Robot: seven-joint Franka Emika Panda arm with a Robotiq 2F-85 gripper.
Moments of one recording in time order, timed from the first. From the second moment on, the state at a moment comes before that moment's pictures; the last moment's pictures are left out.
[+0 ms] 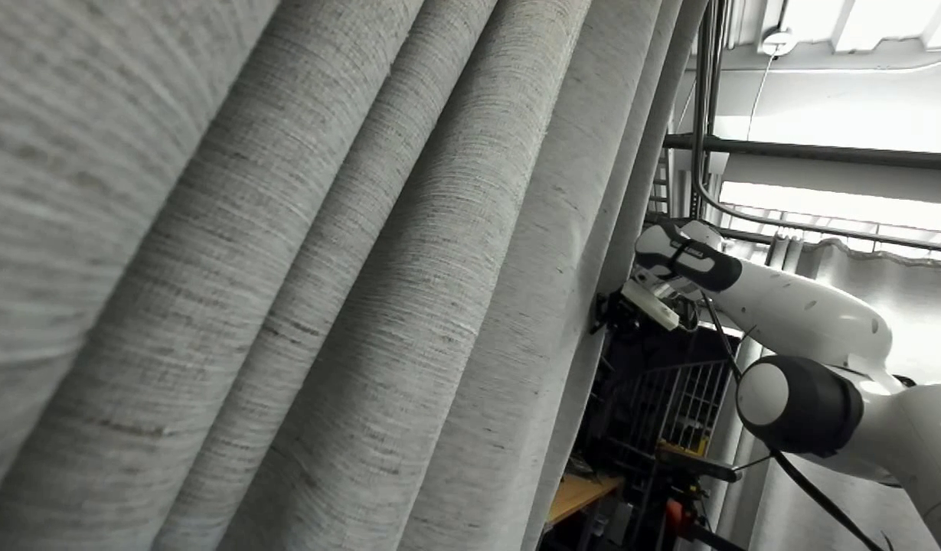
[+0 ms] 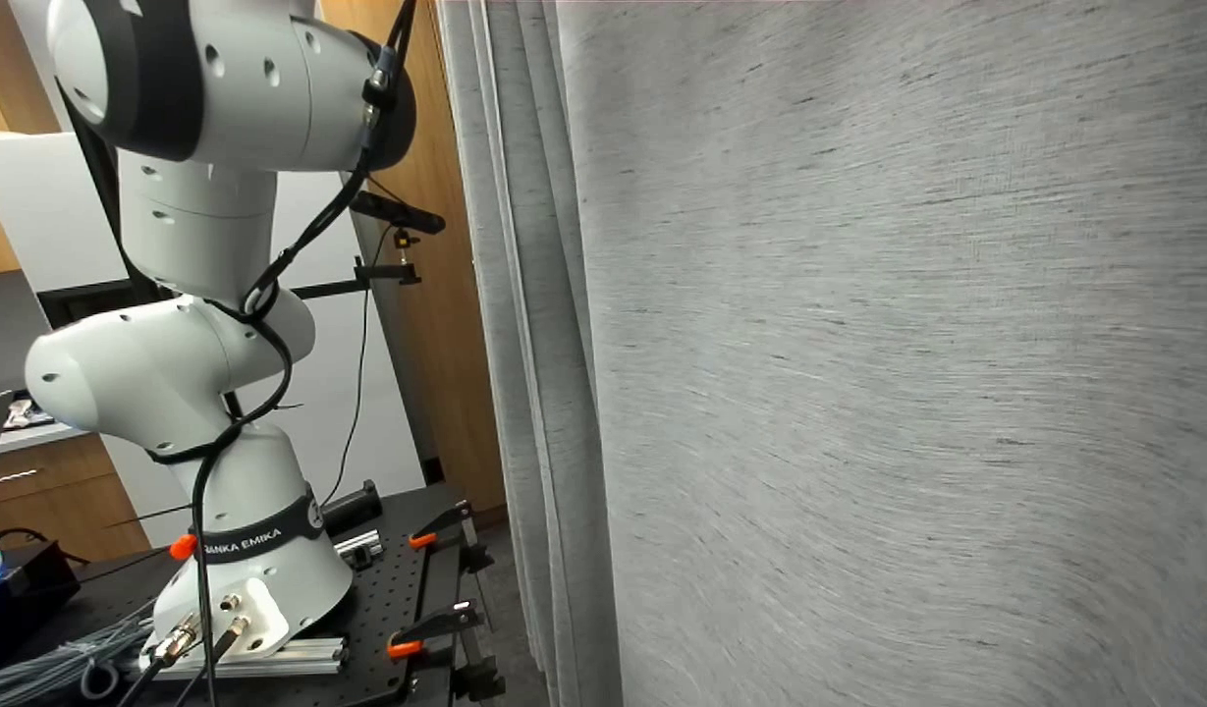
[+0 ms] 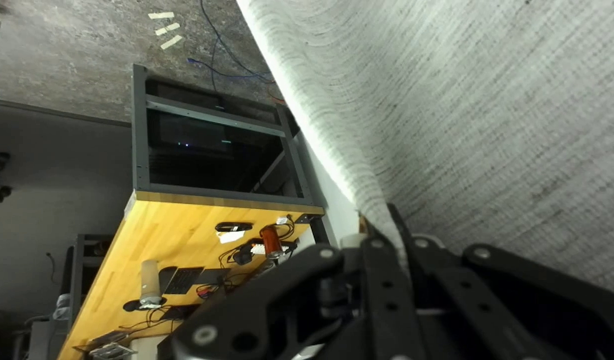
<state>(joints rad) -0.67 0.66 -0.15 -0.49 0.26 1.87 0.17</state>
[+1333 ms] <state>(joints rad) -0.65 0.65 -0.13 -0.45 0.19 1.82 0.16</state>
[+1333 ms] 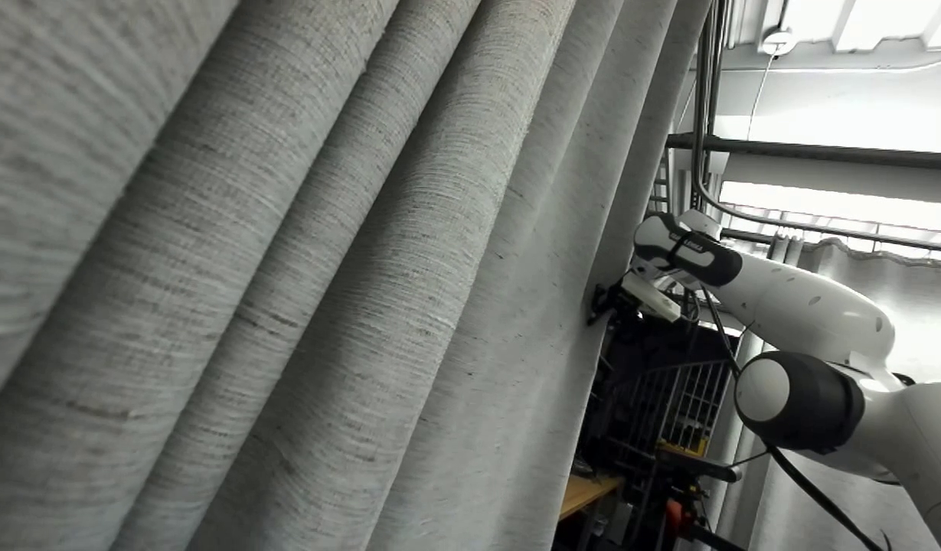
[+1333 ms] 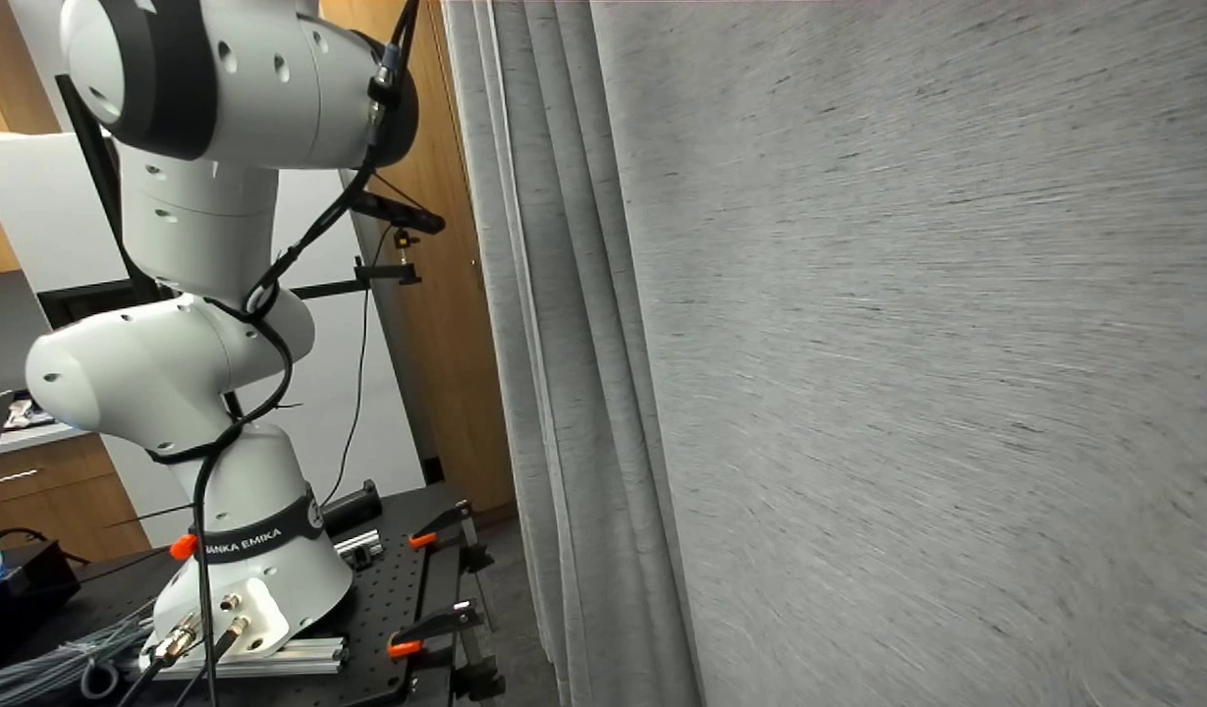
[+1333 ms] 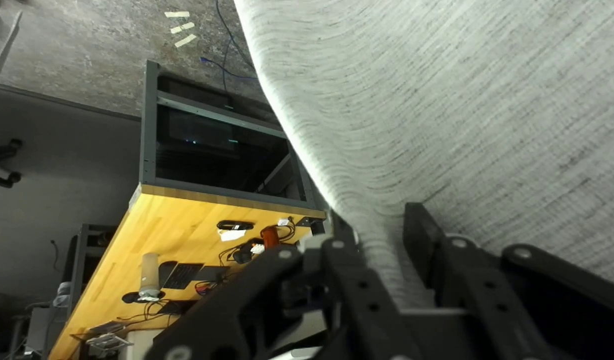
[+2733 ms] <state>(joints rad) -0.29 0.57 0.04 -0.46 0.19 1.43 -0.08</state>
